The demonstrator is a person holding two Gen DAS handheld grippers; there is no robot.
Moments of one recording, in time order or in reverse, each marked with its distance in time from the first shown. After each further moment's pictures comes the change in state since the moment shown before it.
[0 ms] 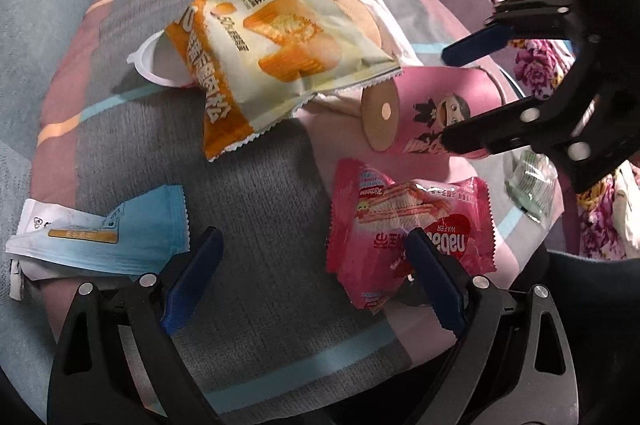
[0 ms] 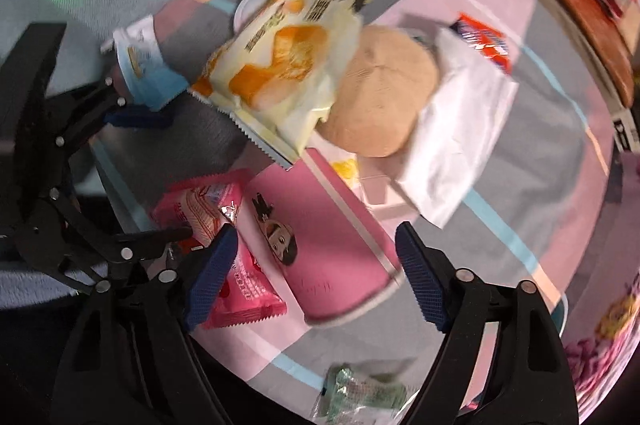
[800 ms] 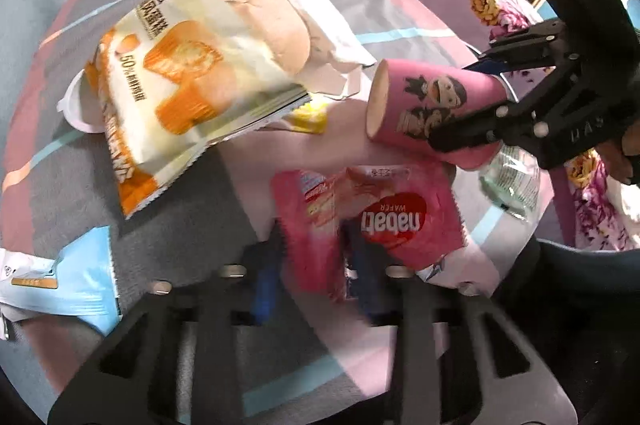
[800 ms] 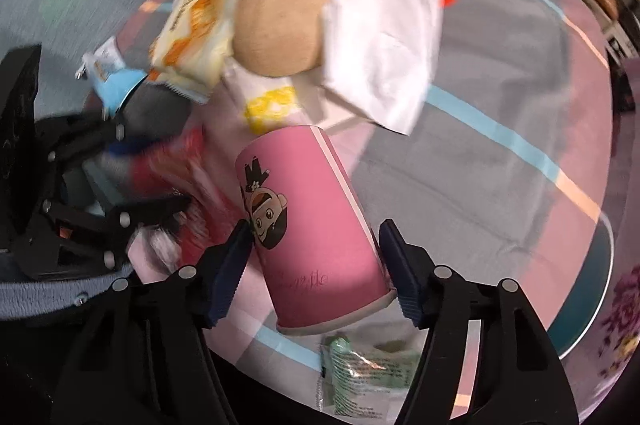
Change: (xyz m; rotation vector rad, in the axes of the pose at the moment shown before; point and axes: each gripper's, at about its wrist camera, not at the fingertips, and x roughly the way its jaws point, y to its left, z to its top) left arm 0.018 -0.041 0.015 0.099 0.003 -0.041; right arm 0.000 -0.061 -0.062 0.302 -0.081 0.082
